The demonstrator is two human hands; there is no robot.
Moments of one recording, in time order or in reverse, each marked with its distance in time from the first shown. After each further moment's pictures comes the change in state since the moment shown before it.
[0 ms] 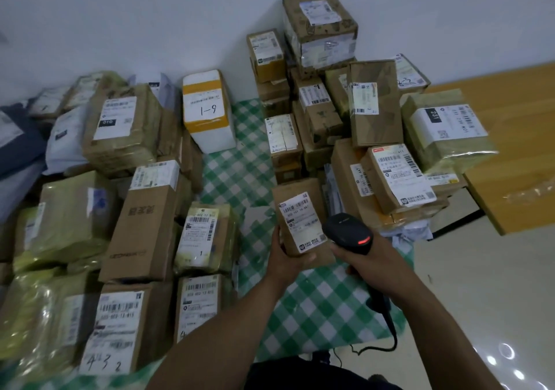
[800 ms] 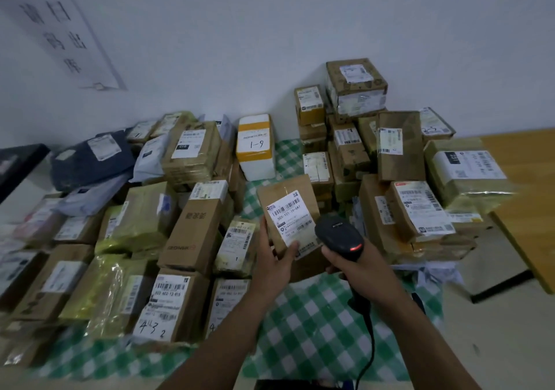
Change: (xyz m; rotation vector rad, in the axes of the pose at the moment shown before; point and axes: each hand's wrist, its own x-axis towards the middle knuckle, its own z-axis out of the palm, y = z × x) left_hand -0.085 0.088 -0.046 0.180 0.318 0.322; right_hand -0.023 -0.045 0.034 0.174 -0.124 -0.219
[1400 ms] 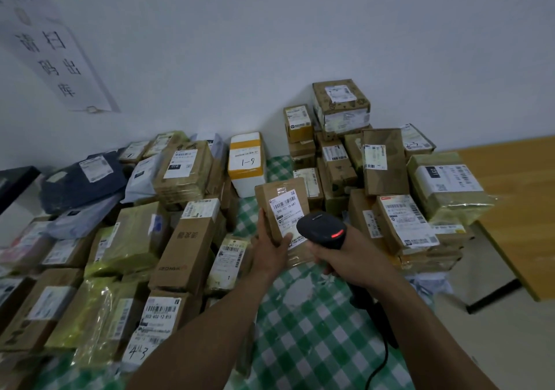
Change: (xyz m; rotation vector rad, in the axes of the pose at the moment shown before) left_hand 0.053 0.032 0.013 0.292 -0.004 -0.025; right_hand 0.012 -0.057 -0.013 -0.249 -0.089 -0.092
